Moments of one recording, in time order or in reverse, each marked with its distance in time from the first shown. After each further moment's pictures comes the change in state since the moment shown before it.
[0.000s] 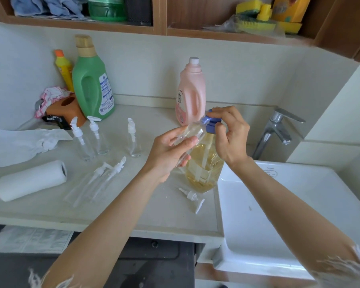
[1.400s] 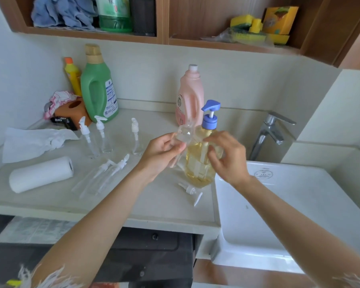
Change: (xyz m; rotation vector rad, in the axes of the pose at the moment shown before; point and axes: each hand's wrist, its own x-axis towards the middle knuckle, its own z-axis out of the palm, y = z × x) left_hand -0.013 -0.020 -0.026 0.149 -0.095 0.136; right_hand -0.051 -0.020 -0.034 -0.145 -0.249 -0.067
